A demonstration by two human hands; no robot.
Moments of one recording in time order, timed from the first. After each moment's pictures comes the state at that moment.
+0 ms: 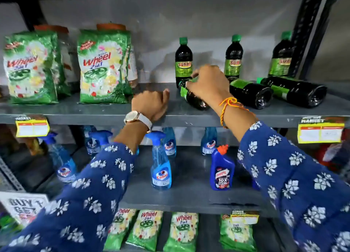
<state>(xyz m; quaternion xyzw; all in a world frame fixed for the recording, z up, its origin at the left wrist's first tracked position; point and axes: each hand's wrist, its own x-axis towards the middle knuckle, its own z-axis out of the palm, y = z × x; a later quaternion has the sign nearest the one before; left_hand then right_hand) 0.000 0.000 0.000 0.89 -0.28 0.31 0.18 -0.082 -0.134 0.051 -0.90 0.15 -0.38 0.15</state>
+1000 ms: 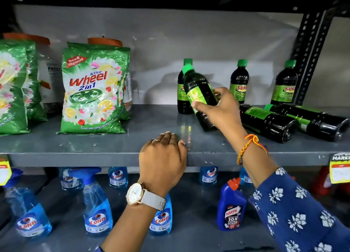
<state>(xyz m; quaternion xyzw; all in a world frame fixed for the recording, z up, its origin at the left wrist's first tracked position) -0.006 0.009 -0.034 0.88 -0.35 0.28 0.17 -0.024 -0.150 0.038 -0.78 0.20 -0.47 0.36</state>
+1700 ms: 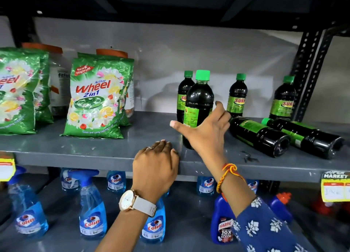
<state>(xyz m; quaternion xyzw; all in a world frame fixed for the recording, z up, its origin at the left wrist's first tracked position) -0.012 0.007 -0.033 0.88 -0.33 0.28 0.18 -0.027 -0.121 0.013 -0.79 0.21 -0.50 0.28</state>
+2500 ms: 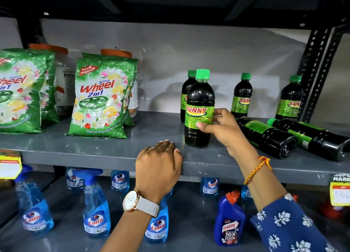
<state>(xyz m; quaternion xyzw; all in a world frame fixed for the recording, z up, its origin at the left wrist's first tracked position) -0.013 0.006 -0.033 0.88 -0.32 0.29 0.20 -0.037 -0.169 0.027 -0.75 0.12 -0.32 0.57</state>
